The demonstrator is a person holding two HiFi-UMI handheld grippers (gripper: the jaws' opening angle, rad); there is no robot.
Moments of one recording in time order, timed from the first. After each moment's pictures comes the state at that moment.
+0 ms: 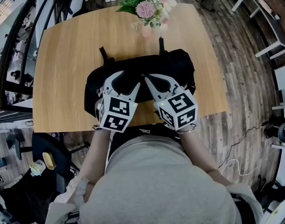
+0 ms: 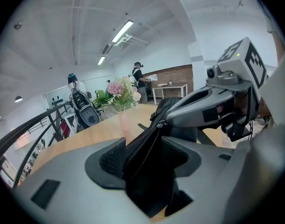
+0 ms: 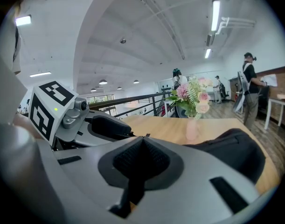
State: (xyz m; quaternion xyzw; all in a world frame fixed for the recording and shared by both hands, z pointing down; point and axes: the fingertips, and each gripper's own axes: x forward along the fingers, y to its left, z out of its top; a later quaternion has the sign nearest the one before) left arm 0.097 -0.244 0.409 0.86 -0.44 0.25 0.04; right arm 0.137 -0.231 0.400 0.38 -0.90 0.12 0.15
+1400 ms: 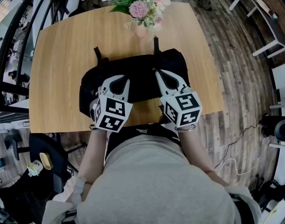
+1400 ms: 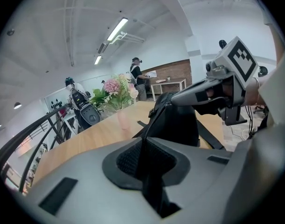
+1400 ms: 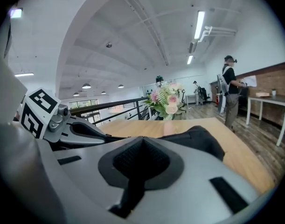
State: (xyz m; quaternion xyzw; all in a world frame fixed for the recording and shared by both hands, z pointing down) left arm 0.103 -0.245 0.419 0.86 -0.44 0.28 0.02; right arm 0.203 -0.249 0.405 0.48 -0.86 0.14 0.12
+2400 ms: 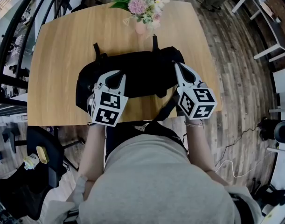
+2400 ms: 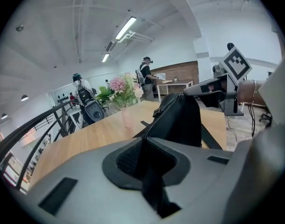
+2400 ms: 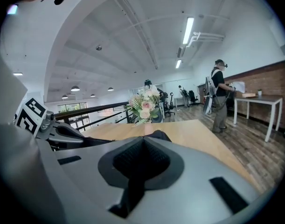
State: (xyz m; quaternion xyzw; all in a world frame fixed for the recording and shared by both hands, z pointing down) left arm 0.100 -0.245 0.417 0.84 -0.47 0.26 0.04; right arm 0.285 -0.262 0.399 0.54 -0.82 0.15 0.10
